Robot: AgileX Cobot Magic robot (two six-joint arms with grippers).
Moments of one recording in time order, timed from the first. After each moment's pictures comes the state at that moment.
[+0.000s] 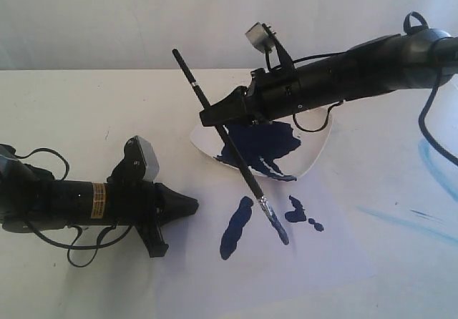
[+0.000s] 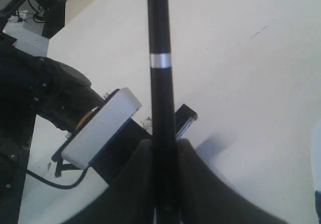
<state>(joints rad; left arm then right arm) -0.34 2.09 -0.79 1.09 -0.94 -0.37 0.39 2.08 -1.42 1.39 1.14 -1.46</state>
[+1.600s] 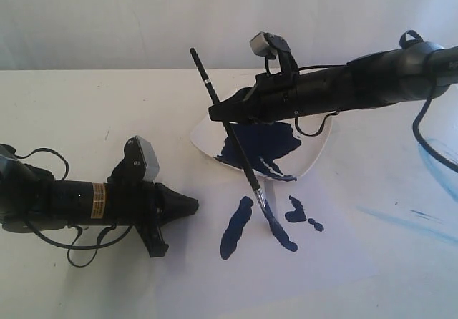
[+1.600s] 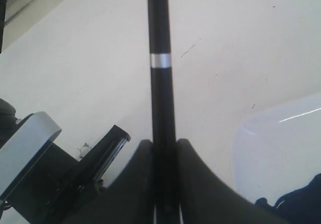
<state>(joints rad) -0.34 2.09 -0.79 1.09 -0.94 -0.37 0.39 2.10 -1.37 1.53 0.94 -1.60</state>
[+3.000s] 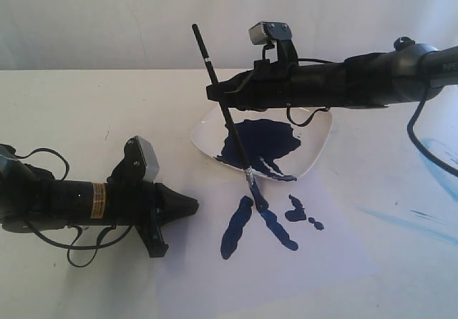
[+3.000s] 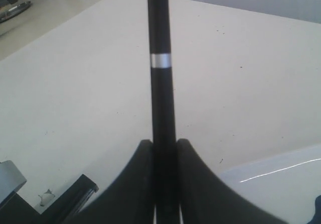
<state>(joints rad) -0.34 2.09 -0.79 1.10 -0.94 -0.37 0.41 2.10 -1.37 1.74 0.86 -1.82</state>
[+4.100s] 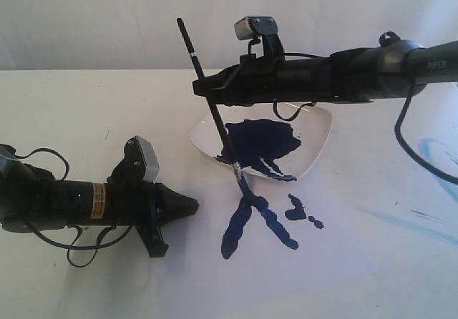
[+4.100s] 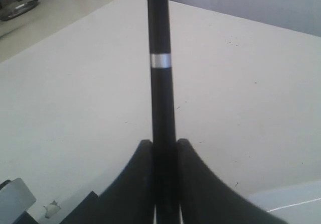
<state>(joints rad) -0.34 2.09 -0.79 1.10 -0.94 -0.37 0.45 2.12 -1.43 1.74 0.86 -1.82</state>
